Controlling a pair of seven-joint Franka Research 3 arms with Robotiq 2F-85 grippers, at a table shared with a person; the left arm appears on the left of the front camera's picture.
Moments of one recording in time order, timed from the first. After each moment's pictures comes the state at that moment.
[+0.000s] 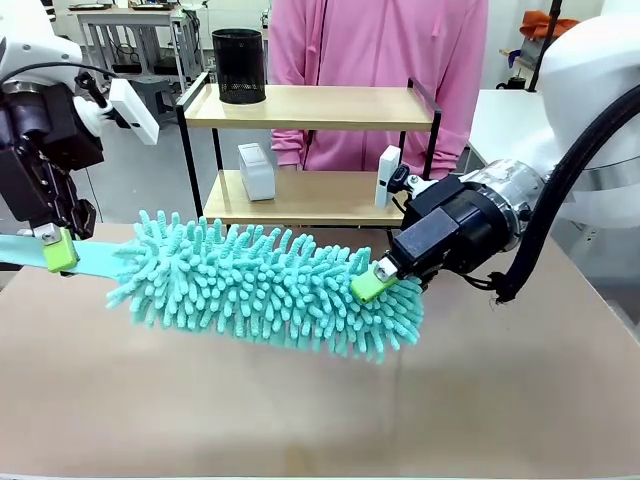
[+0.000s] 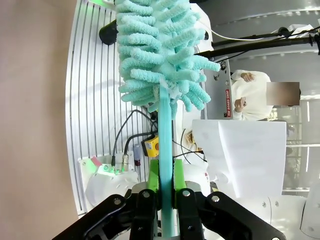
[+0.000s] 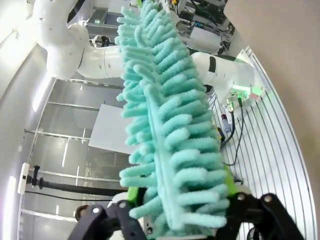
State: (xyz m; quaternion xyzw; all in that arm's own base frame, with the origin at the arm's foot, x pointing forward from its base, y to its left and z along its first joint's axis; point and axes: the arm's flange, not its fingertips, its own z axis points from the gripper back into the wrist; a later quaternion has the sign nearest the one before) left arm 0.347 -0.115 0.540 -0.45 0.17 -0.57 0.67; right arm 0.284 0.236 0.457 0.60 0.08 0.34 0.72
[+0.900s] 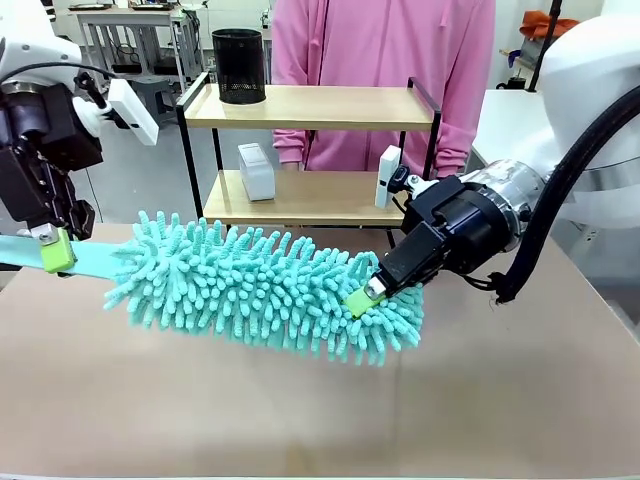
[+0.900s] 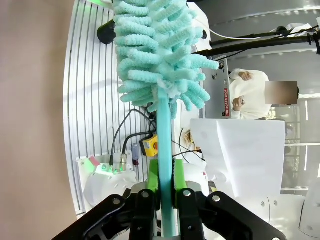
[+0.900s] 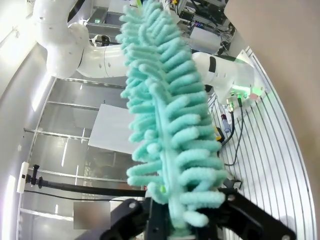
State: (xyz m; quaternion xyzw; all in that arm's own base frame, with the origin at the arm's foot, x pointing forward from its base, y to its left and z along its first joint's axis) left arm 0.346 -0.115 0.540 -0.45 0.17 -0.57 0.67; right arm 0.284 0.236 0.457 0.60 0.08 0.34 0.72
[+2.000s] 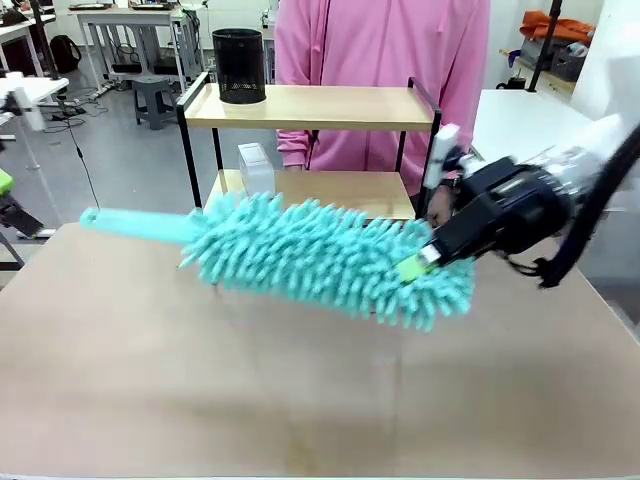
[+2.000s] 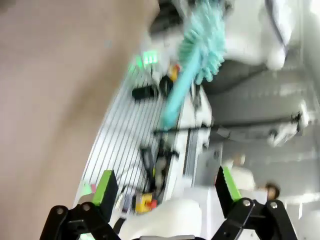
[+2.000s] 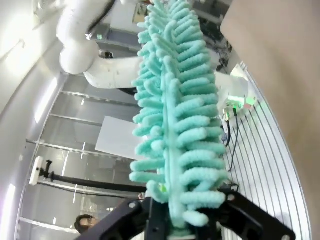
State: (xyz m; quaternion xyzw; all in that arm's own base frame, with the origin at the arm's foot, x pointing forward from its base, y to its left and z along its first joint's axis) left arm 0.385 0.055 0.509 -0.55 0.02 -0.30 0.78; right arm 0.298 0.167 0.476 0.62 0.04 0.30 0.73
